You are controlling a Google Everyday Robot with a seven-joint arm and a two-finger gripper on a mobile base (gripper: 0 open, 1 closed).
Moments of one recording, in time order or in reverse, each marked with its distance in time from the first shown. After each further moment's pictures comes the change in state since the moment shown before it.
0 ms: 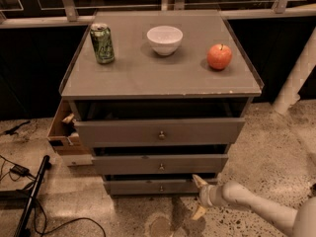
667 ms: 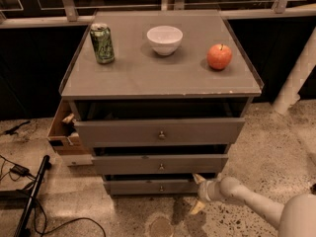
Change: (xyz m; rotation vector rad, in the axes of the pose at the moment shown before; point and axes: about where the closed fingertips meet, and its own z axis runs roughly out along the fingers) arm 0.013 -0.021 0.028 -0.003 -0.012 0.019
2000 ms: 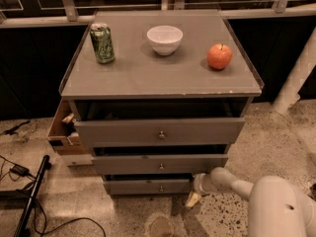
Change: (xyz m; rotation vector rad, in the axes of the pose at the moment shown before) arm 0.020 -0.031 0.041 -0.030 0.098 0.056
